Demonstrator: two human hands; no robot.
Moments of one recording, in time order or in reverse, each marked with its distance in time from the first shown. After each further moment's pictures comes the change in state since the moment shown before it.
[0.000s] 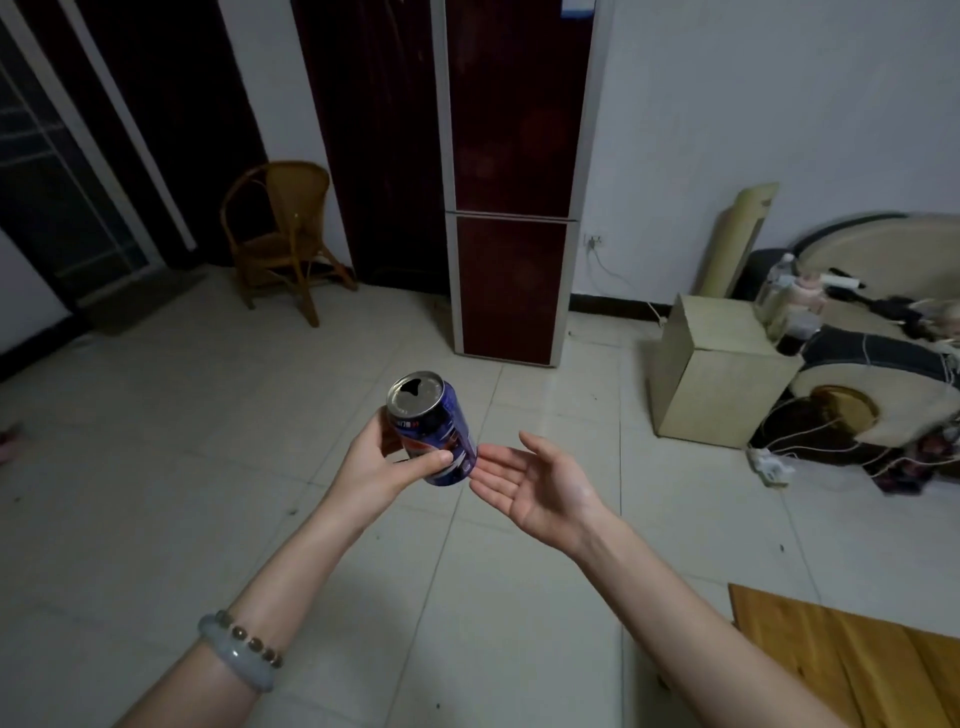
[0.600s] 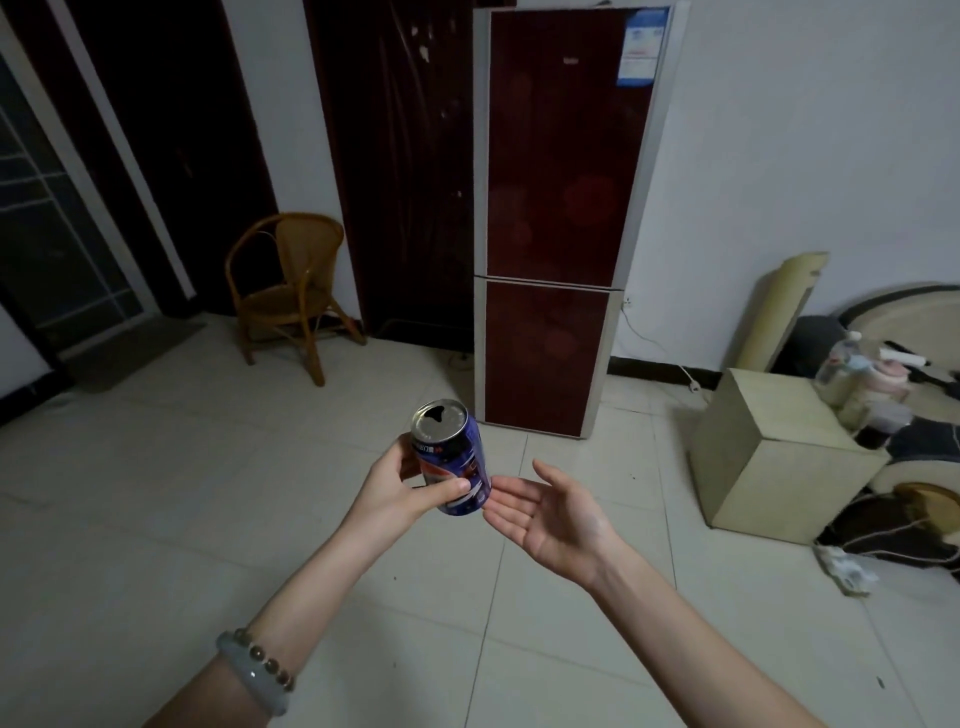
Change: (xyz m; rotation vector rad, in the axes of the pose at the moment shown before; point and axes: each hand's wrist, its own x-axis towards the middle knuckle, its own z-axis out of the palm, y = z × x) left_hand 0.256 -0.029 -0.121 0.002 -0.038 0.018; right_hand 0.242 -0.087 0.113 -0.011 0.025 -0.020
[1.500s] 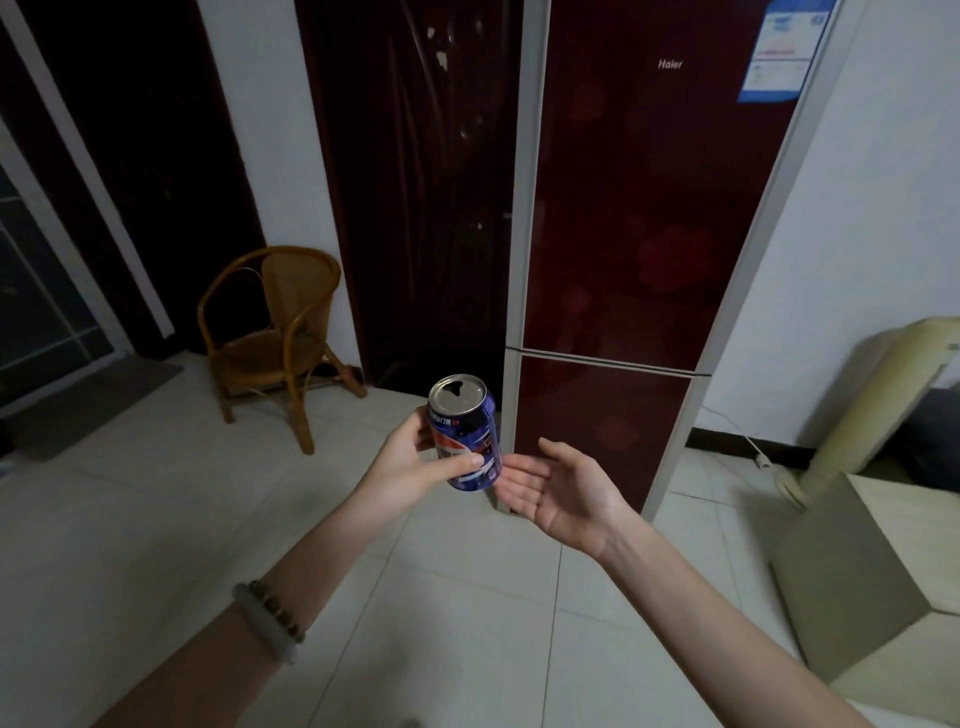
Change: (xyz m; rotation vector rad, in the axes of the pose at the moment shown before) left_hand 0.484 -0.022 -0.088 0.027 -0.054 0.051; right_hand 0.409 -0.259 0.100 -0.066 -0.027 -0.038
